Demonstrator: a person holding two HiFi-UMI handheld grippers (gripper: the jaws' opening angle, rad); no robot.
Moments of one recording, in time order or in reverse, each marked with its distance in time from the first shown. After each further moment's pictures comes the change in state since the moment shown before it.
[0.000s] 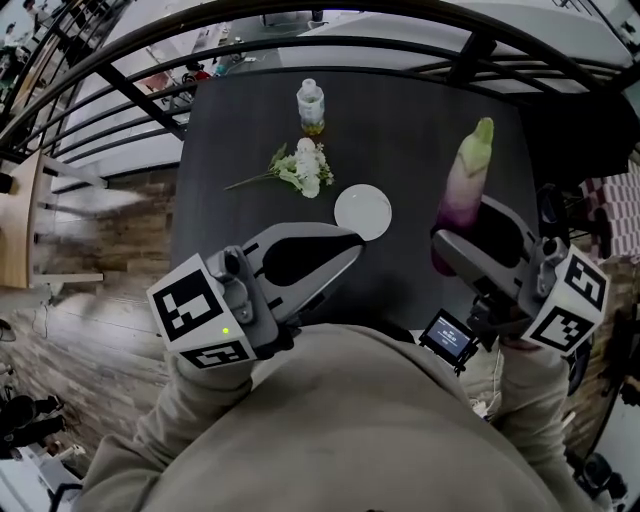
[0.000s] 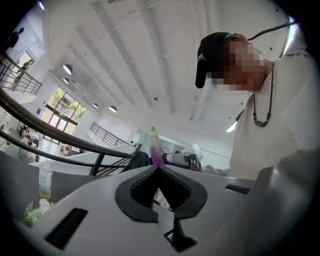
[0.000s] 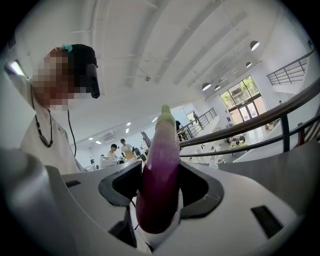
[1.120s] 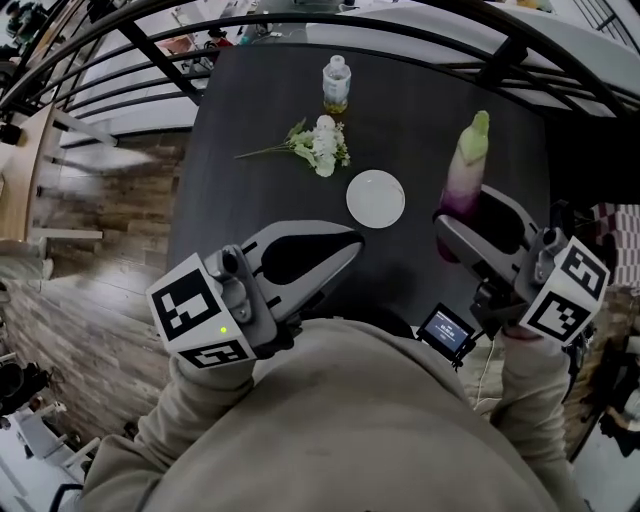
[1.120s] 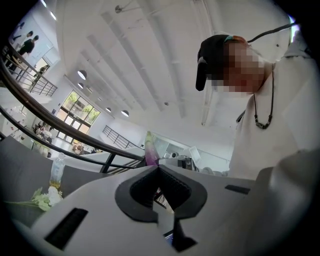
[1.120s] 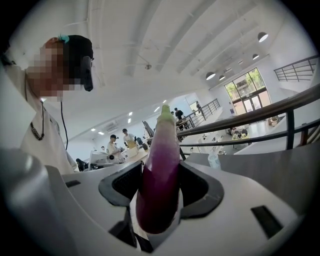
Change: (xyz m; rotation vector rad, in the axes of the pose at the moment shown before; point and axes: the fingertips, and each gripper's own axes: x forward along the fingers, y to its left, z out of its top) left arm -0.015 0.009 -0.021 -0.059 -0.052 0.135; right arm 0.023 -0.031 -0.028 -0.008 0.135 0.028
